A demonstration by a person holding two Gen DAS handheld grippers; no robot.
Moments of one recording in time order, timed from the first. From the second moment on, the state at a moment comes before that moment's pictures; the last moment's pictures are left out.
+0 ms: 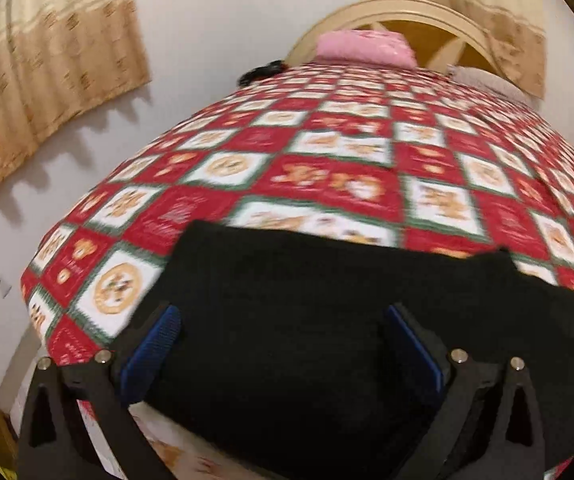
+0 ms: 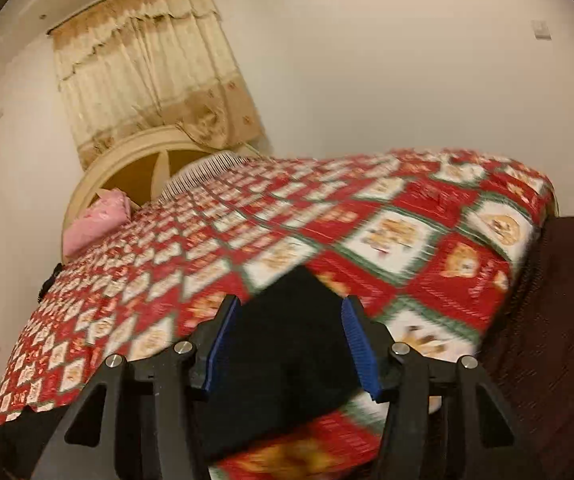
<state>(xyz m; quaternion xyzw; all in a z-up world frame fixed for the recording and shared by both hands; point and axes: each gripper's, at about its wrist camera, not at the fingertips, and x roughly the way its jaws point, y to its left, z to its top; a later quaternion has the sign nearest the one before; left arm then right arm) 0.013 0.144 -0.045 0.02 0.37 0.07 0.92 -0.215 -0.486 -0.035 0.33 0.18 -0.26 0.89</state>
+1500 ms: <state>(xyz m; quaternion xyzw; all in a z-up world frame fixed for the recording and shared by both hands) -0.010 0.044 -0.029 0.07 0.39 -0.05 0.92 -0.247 -0.513 -0.044 0.32 0.17 -0.22 0.90</state>
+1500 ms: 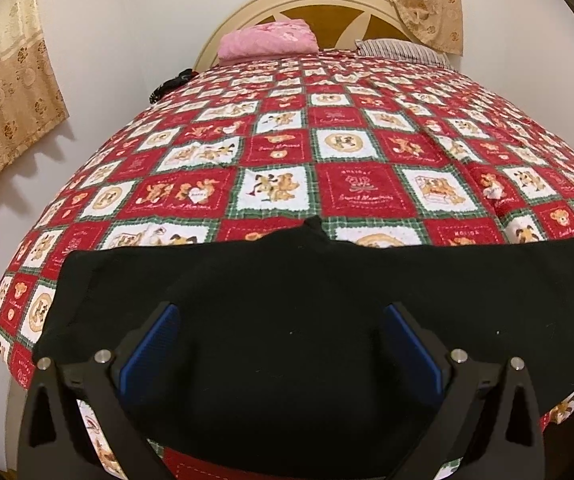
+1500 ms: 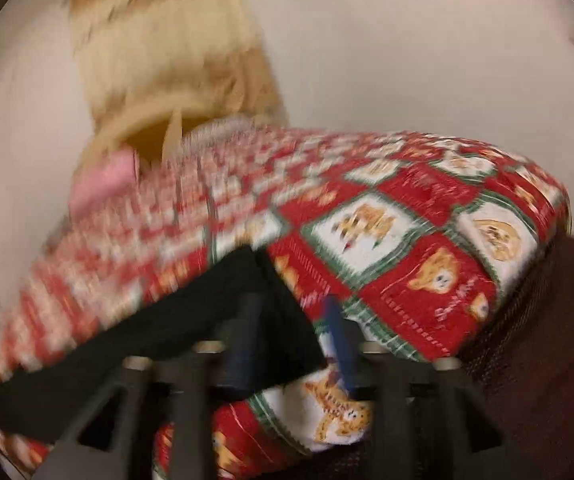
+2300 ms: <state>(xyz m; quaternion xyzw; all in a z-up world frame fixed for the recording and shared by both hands) -0.009 0.085 -0.024 0.02 0.39 -0.03 0.92 -0.183 -0.378 0.047 0.20 0.17 -0.05 0.96</state>
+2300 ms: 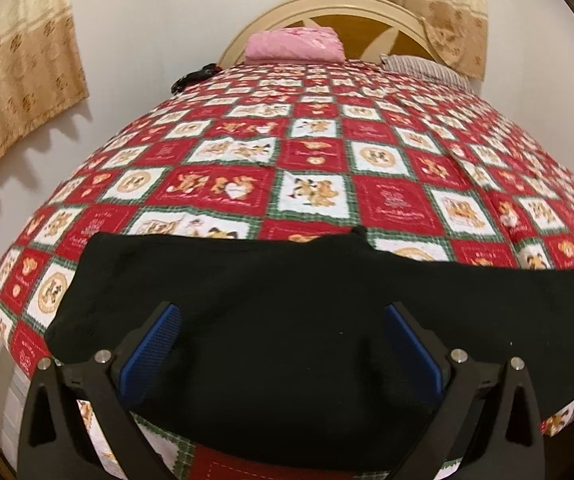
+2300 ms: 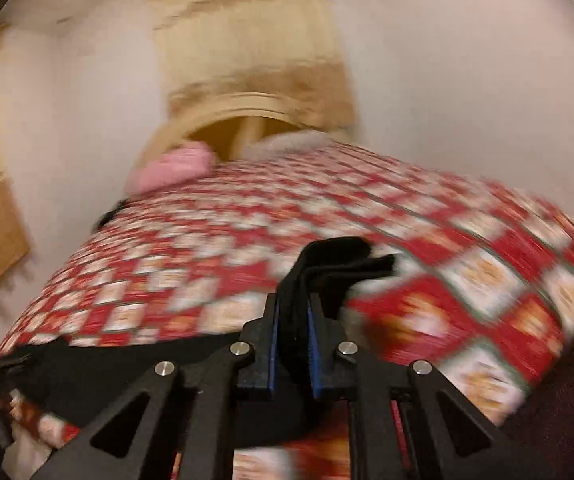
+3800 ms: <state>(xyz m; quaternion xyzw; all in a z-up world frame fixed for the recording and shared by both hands) -0.008 0.104 -0.040 0.07 0.37 -0.03 0.93 -0.099 -0.234 -0.015 0.30 0.23 0.19 0.91</state>
